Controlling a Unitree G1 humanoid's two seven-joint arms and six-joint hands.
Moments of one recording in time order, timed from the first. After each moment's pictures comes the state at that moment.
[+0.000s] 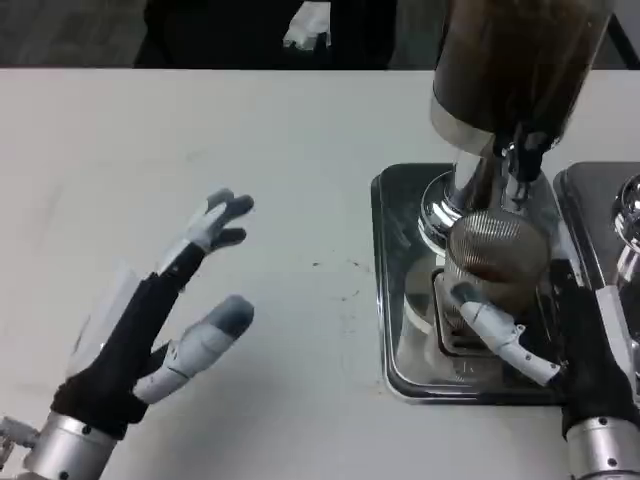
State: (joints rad) left arm 0.03 0.31 0.08 0.50 0.22 -0.93 -0.15; right arm 0.13 -0.08 0.05 0.14 -0.24 -0.23 -0.19
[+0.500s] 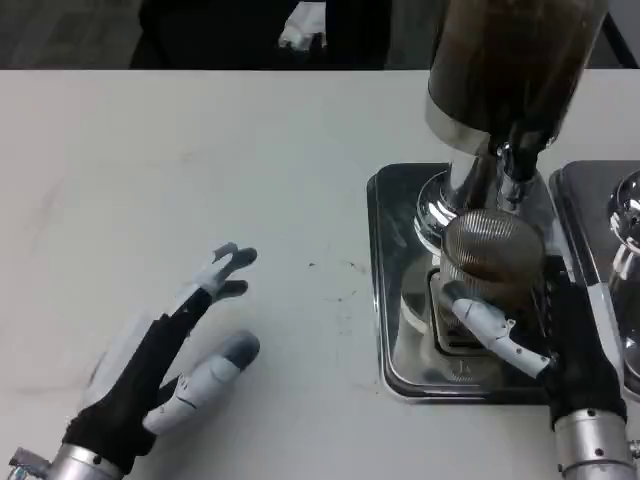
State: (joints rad) left arm 0.04 0.33 0.02 0.63 0.25 -0.94 -0.10; right arm 0.06 -0.07 0.04 0.27 -0.21 -0.31 -0.20
